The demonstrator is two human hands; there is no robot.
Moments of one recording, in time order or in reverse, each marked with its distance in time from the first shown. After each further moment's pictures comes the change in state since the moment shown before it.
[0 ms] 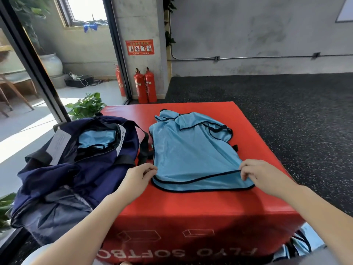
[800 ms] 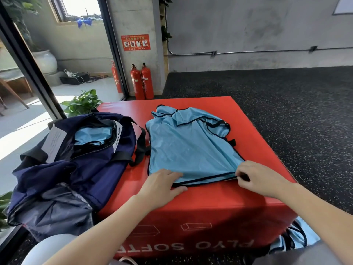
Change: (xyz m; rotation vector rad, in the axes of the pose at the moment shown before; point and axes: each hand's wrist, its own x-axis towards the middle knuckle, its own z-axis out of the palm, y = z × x) left_hand -0.017 0.040 0.052 0.429 -0.169 0.399; right_hand -0.012 -0.006 0.013 0.026 -0.104 0.024
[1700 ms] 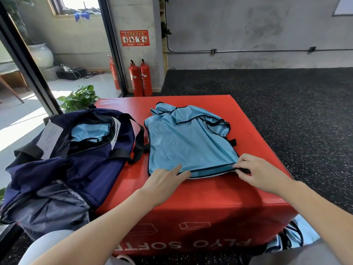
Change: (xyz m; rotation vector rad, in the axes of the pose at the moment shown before) left_hand 0.011 0.010 -0.007 0.348 -0.105 0.204; right_hand 0.001 -0.004 -0.009 0.114 0.114 -0.006
